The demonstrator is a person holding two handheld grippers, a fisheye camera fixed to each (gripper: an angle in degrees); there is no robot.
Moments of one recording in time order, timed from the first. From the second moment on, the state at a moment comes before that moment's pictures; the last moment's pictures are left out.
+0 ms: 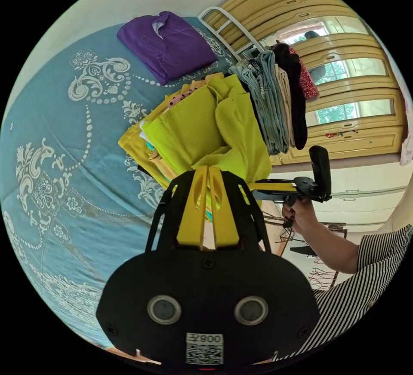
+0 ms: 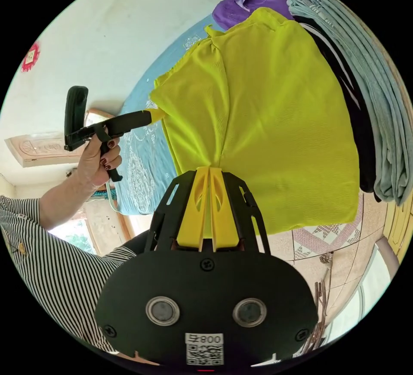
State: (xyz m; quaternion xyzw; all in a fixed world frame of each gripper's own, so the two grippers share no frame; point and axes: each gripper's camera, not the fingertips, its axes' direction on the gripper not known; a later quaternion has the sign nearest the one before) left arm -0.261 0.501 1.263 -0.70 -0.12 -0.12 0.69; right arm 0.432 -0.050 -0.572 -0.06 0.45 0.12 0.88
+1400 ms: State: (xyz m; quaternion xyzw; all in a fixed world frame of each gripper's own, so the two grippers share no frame) left arm -0.312 0.401 1.254 -0.72 -0.27 -0.03 0.63; right arm 0.308 -0.360 -0.482 0.09 0.57 -0.14 0.80
